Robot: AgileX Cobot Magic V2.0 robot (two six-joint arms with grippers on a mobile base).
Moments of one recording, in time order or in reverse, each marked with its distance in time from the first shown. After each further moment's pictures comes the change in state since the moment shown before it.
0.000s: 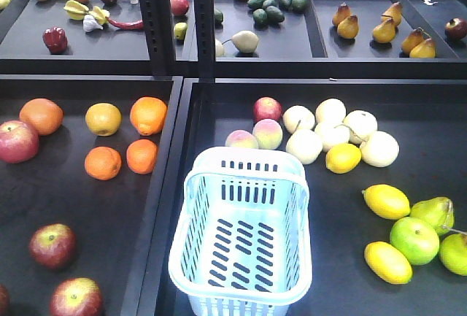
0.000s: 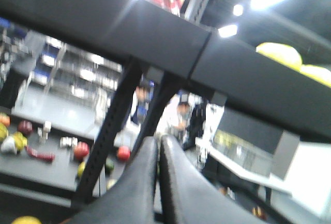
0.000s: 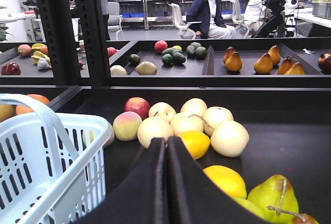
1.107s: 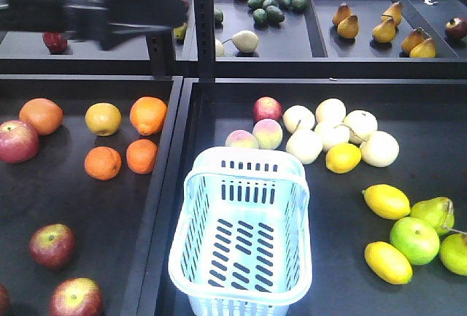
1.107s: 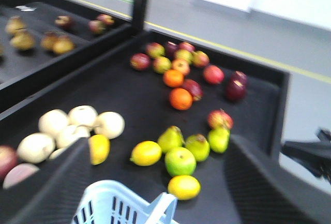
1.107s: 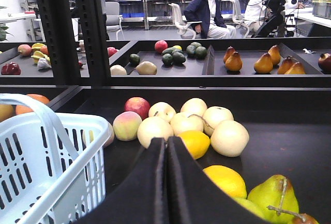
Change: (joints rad) left arm -0.139 1.190 -0.996 -0.765 0.927 1.092; right arm 0.000 0.000 0.000 0.000 0.000 0.000
